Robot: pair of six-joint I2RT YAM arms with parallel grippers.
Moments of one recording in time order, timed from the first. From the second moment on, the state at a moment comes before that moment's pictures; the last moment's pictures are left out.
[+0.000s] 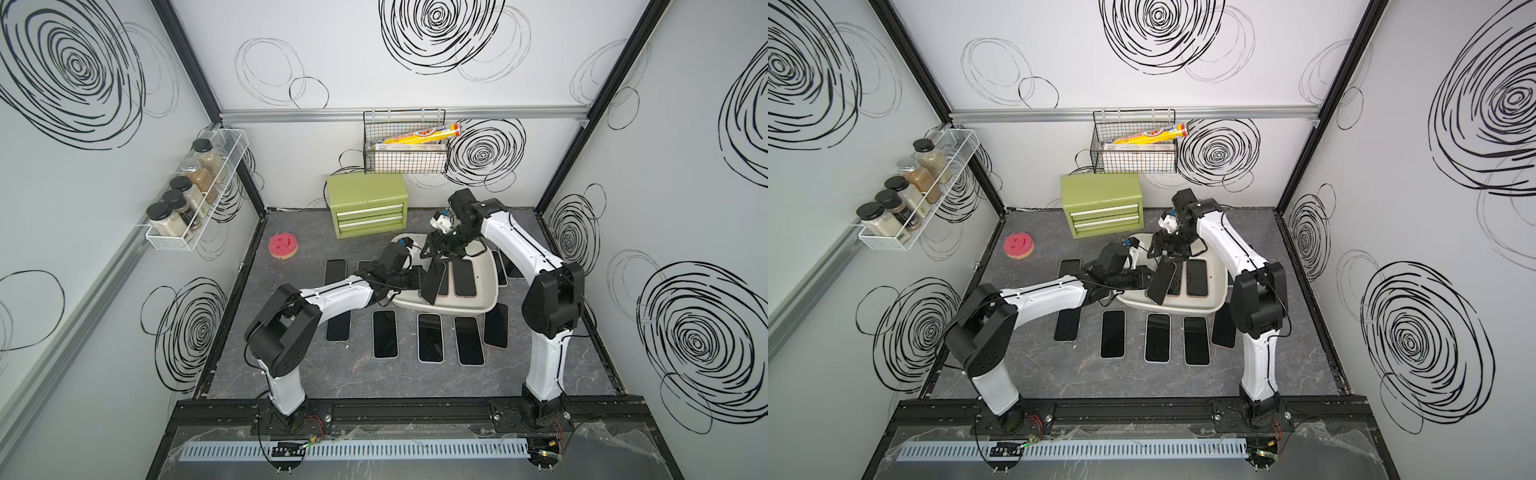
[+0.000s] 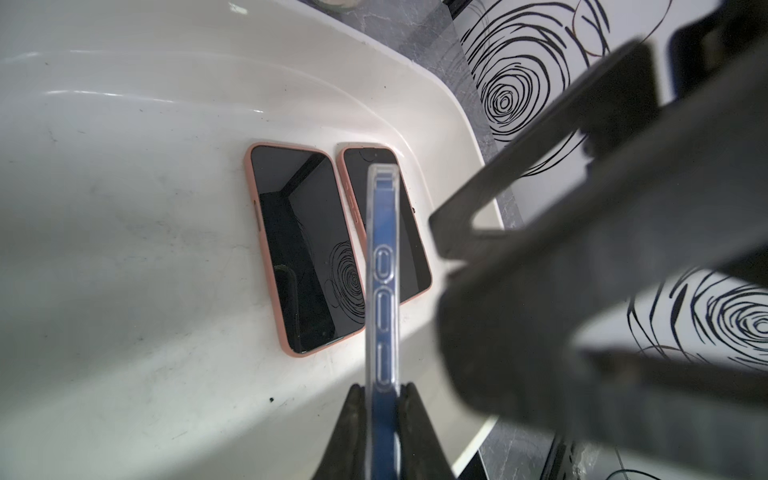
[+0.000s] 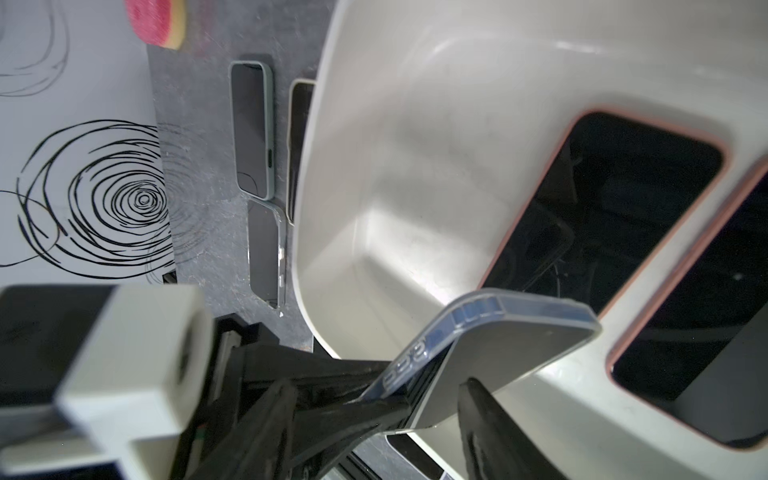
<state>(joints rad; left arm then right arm) -0.65 1.77 1.11 0.06 0.32 -0.67 0.39 2.01 1.94 -1.16 -0.53 0.31</state>
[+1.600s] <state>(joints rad) 0.13 1.31 0.79 -0.11 0.42 -0.57 0.29 1.93 1.80 -1.07 -0.54 0.31</state>
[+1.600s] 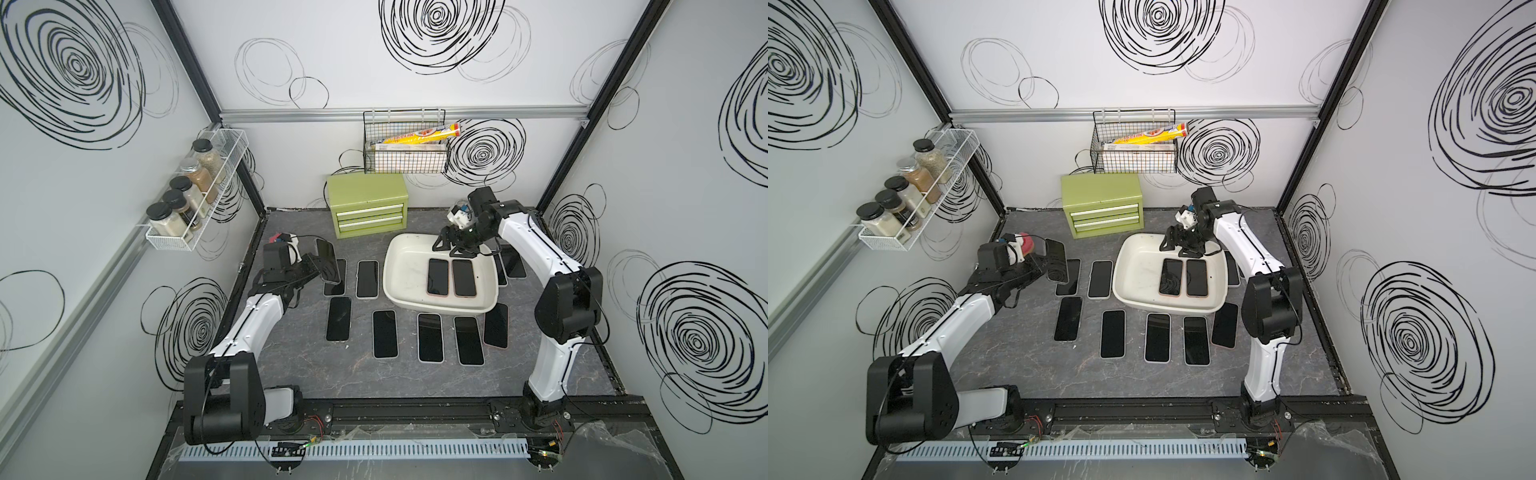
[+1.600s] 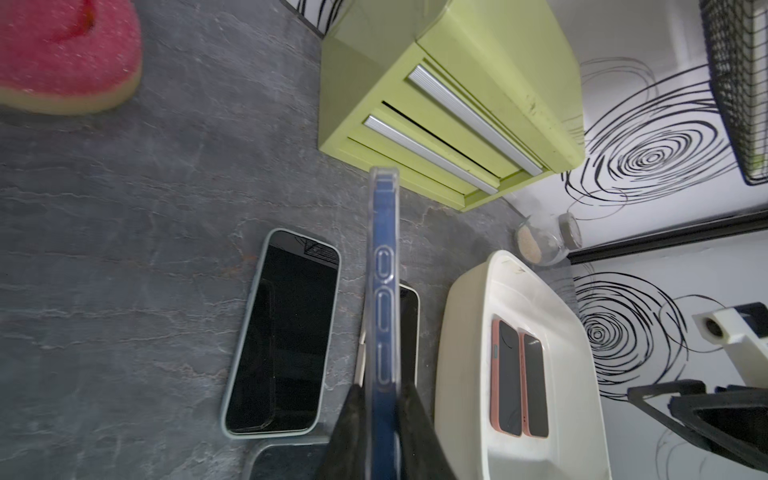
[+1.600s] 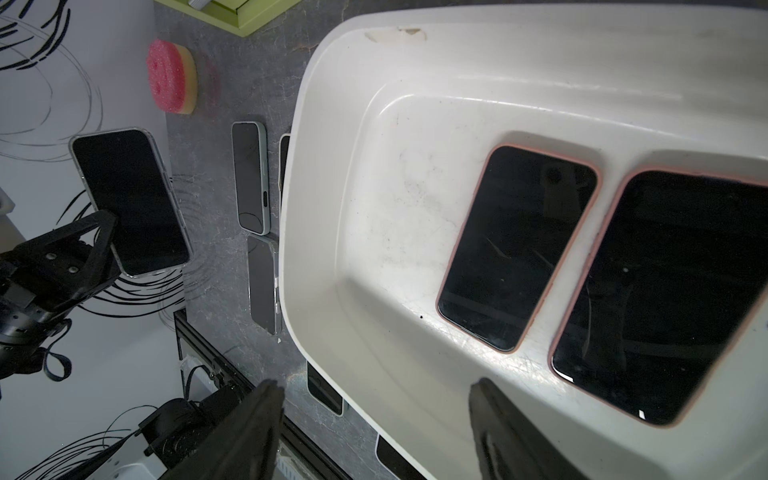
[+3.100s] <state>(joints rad) 0.30 1.62 0.90 -0.24 0.38 -0.21 0.34 1.94 1.73 -1.04 -0.60 0.26</state>
